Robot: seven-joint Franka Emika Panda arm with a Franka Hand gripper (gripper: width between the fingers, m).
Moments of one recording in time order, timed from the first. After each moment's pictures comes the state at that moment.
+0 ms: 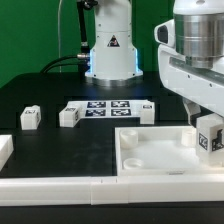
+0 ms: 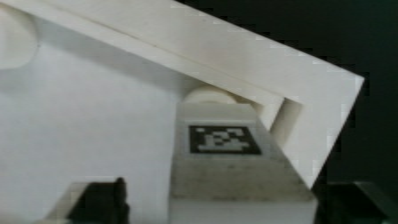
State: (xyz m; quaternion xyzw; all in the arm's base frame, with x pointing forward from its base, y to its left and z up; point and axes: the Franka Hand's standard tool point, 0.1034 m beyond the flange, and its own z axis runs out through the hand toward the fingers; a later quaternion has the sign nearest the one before) arm 0.625 0.114 0.077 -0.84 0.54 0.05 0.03
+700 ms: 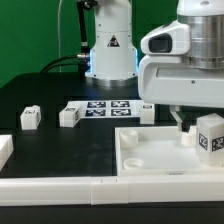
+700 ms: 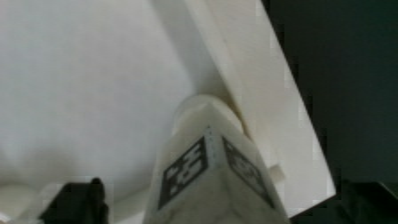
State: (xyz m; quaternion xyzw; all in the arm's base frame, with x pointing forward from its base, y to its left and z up) arm 0.621 0.119 0.076 -0.99 0.15 0.04 0.05
